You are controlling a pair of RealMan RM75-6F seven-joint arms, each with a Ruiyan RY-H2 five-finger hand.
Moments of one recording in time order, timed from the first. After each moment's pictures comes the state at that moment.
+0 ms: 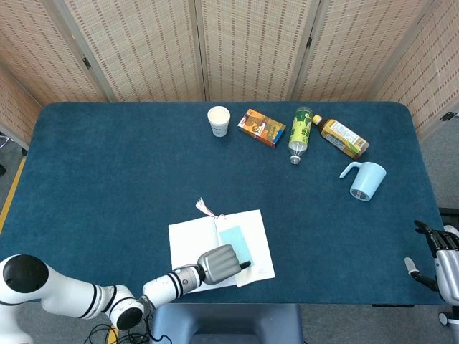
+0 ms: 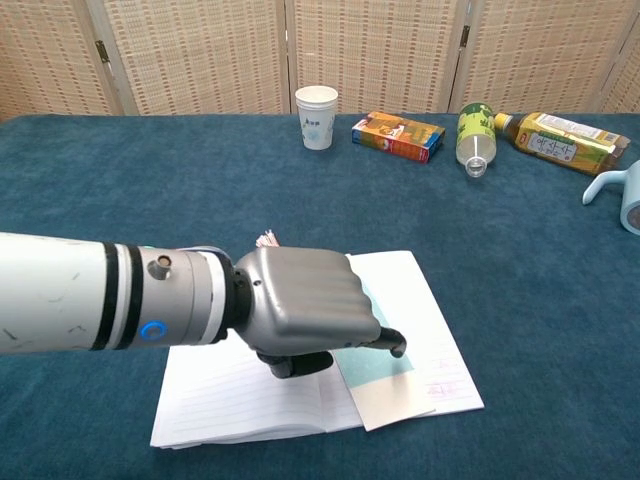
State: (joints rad) left arm -1.20 -1.59 0.03 -1.74 0.96 0.73 0.99; right arm -0.04 -1.10 0.04 -1.60 -1.51 1.56 0.04
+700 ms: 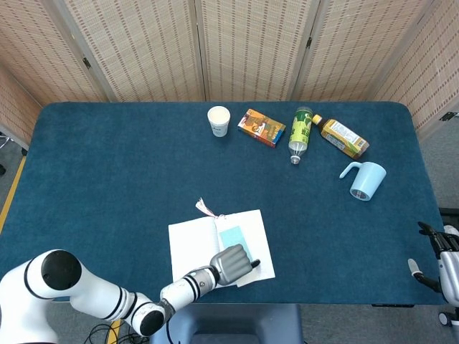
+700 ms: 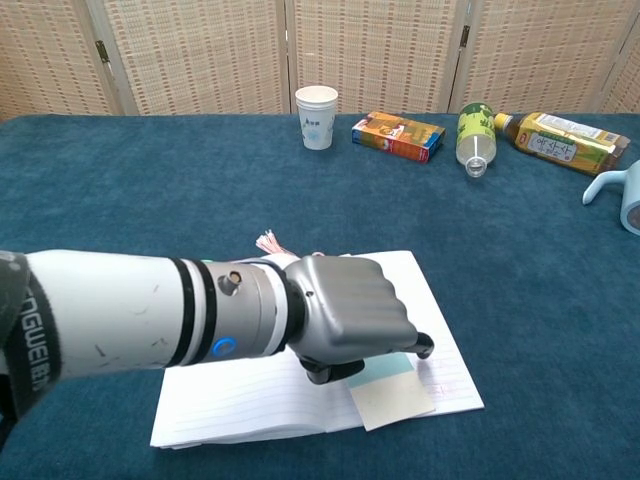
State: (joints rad) left arm -1.35 -1.70 0.04 -1.73 0.69 0.85 1.11; right arm -0.05 -1.10 0.04 -1.58 -1.50 1.56 0.06
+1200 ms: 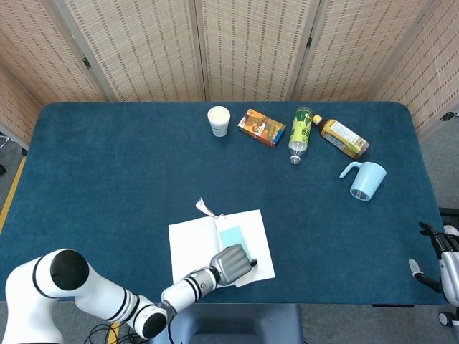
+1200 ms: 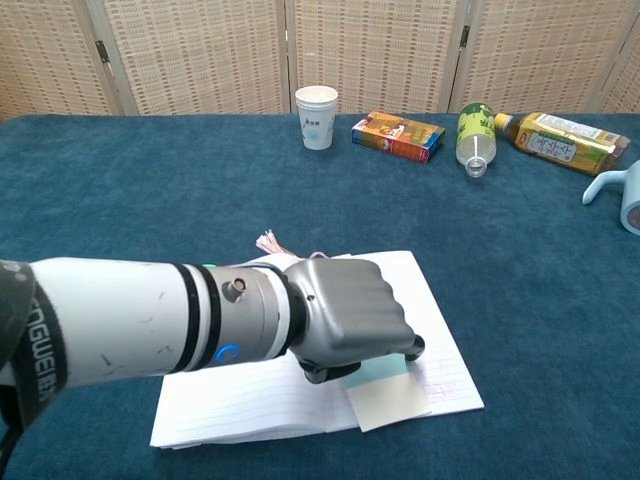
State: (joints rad) left arm -1.39 -1.71 0.07 -1.74 0.65 0.90 1.13; right arm -0.05 -1.10 0.04 -1.57 -1.50 1.55 0.08
